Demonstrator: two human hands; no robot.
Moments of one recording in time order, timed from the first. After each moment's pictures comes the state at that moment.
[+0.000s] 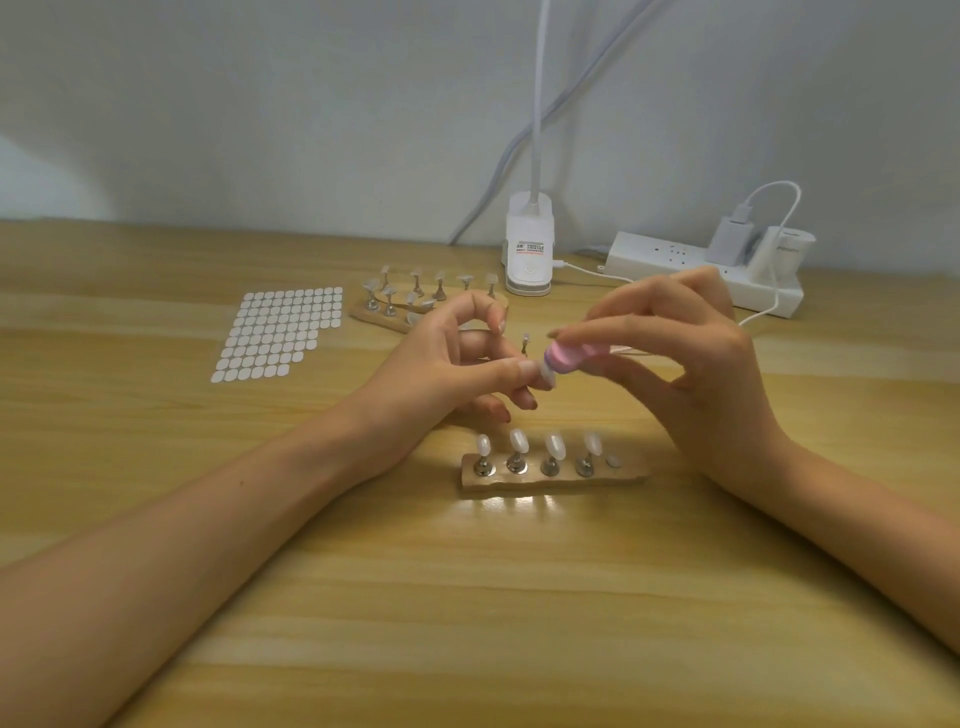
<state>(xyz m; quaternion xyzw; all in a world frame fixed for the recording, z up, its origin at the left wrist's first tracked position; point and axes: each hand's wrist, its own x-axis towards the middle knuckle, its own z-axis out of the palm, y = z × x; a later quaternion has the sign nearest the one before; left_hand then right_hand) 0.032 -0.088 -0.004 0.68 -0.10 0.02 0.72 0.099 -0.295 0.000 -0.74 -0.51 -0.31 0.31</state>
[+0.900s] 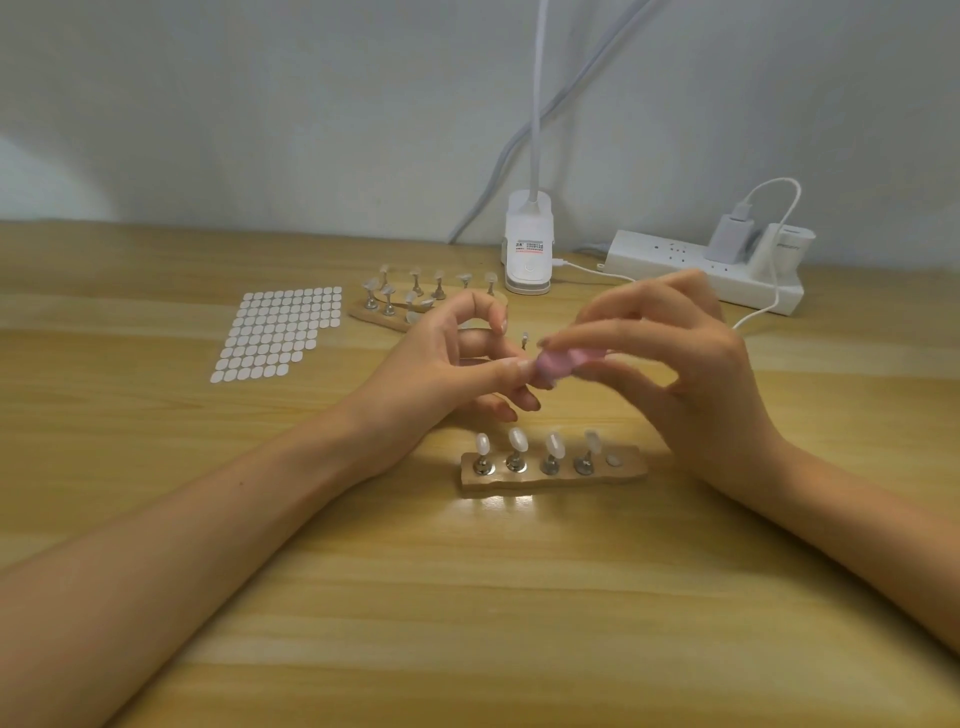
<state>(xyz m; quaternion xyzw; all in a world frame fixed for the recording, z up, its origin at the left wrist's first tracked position) 0.031 -0.087 -0.004 0.68 -0.10 0.02 0.72 0.099 -0.295 -0.001 -0.74 -0.52 -0.31 0.31</state>
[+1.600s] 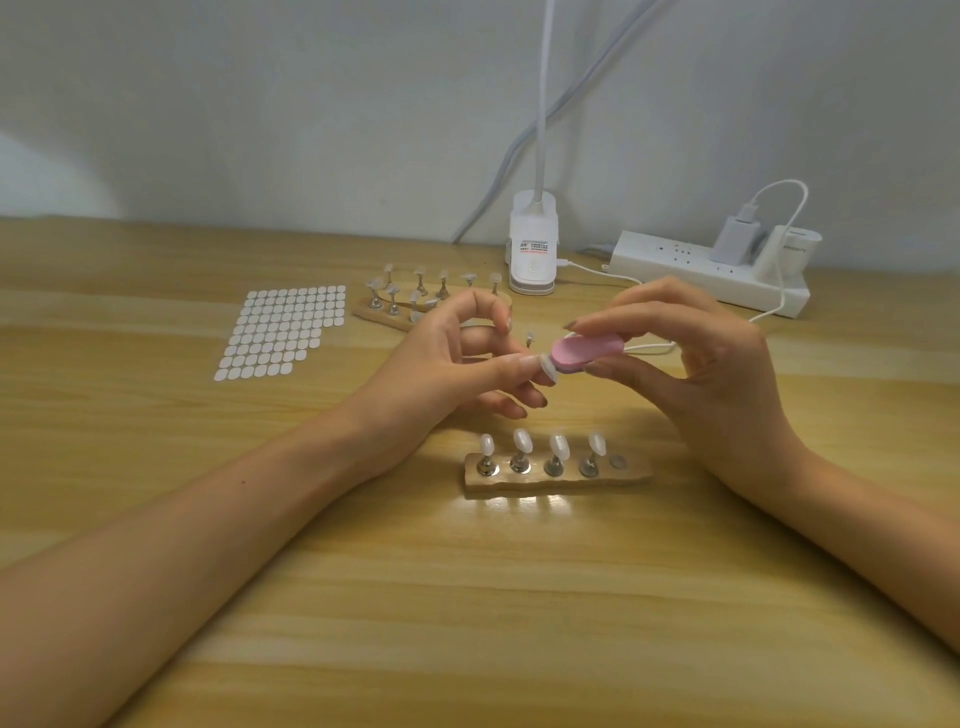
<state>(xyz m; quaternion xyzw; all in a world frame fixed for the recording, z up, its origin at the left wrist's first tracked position) 0.031 -0.087 -0.003 0.67 -0.09 0.02 0.74 0.106 -0.298 -0.002 -0.72 -0.49 -0.20 0.45</state>
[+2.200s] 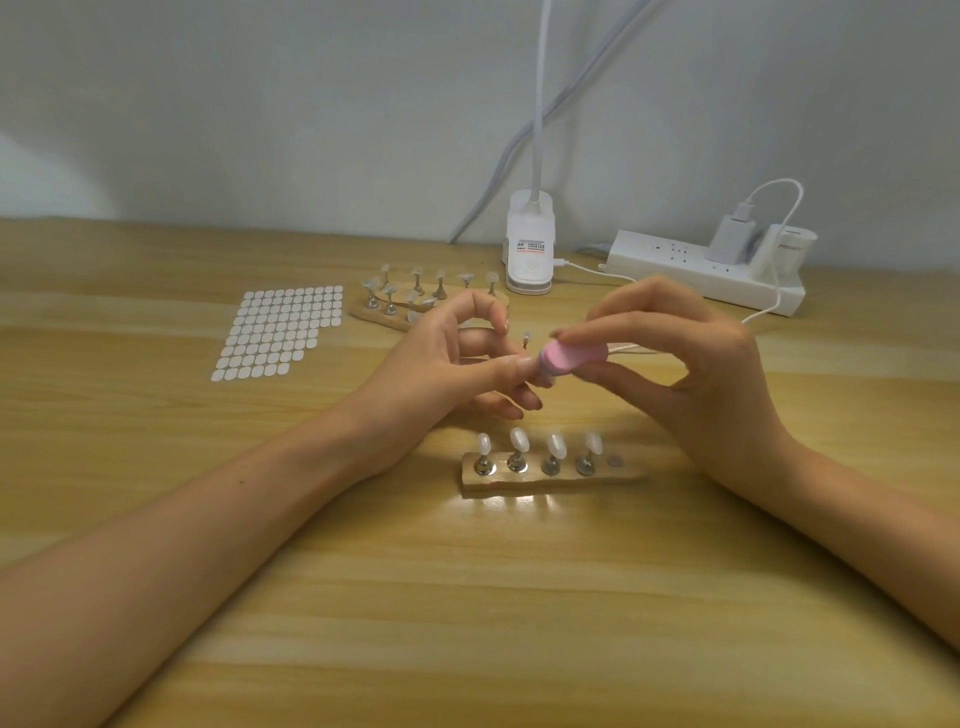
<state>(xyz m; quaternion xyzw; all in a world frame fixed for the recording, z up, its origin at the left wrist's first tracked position) 0.032 -0.087 -0.005 0.67 -0.10 0.01 0.73 0.100 -0.295 0.000 -0.72 -0.54 -0.24 0.38</state>
